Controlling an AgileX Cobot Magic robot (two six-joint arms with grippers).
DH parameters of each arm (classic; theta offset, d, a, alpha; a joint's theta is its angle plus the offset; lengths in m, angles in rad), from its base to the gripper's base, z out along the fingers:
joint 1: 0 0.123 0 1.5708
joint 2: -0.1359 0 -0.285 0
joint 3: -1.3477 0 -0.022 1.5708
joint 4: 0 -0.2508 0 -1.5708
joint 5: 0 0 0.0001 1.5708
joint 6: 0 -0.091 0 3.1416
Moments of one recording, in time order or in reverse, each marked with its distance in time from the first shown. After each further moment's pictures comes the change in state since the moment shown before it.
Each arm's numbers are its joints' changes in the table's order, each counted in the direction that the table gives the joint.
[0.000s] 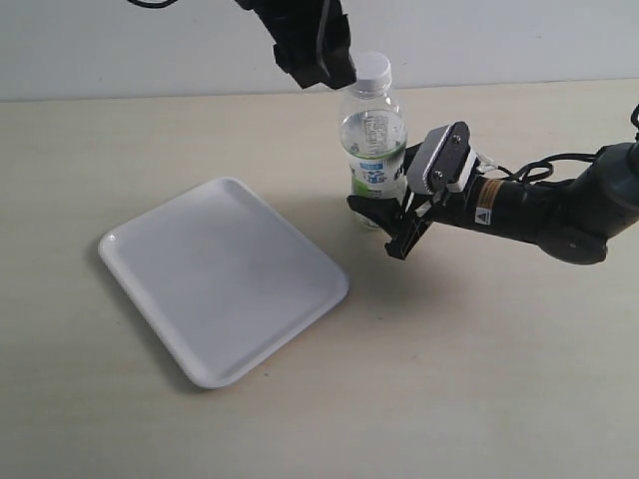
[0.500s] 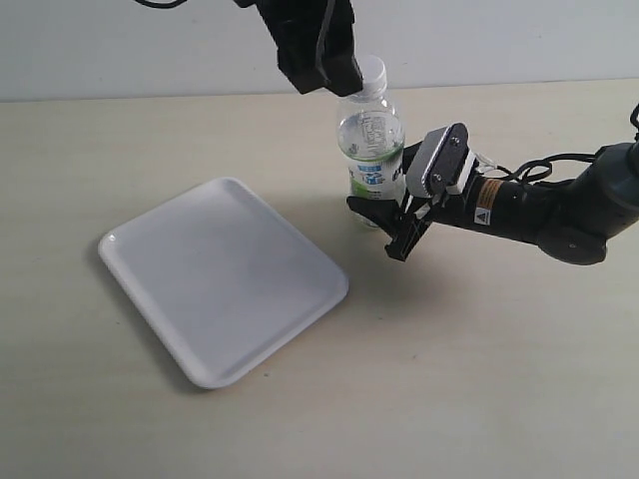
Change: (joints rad) left arm 0.000 0.000 0.000 0.062 -0.021 -0.089; right arm 0.000 0.000 0.000 -0.004 0.002 0.035
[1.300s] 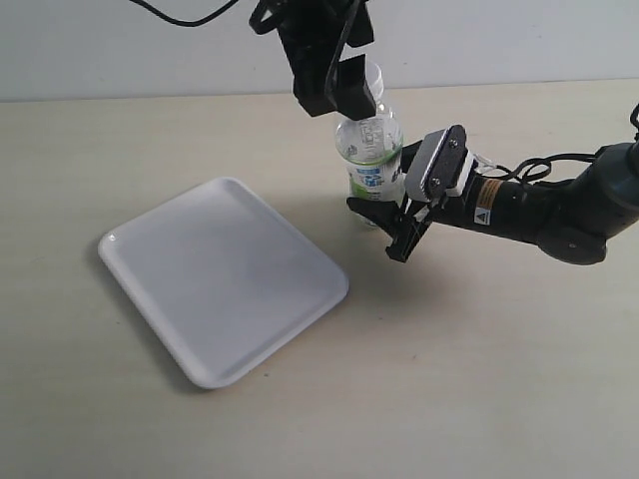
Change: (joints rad) left arm 0.000 -0.055 0.000 0.054 0.043 -0.113; right arm 0.000 0.000 0.000 0.000 0.002 0.043
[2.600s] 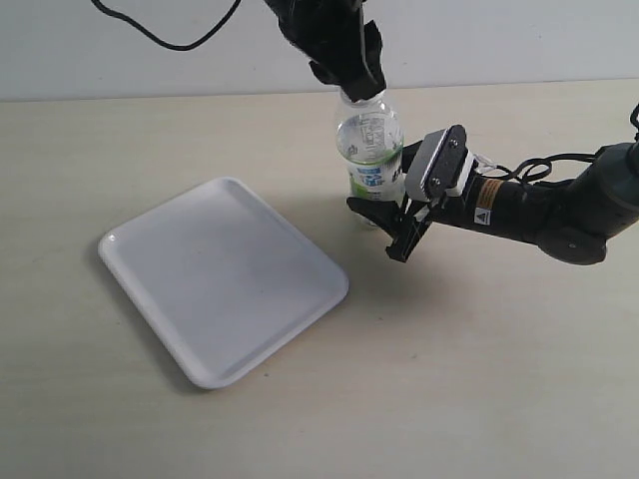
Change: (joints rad) left arm 0.000 -0.015 0.002 -0.009 0.028 0.381; right arm 0.000 0.000 0.000 0.000 0.000 0.002
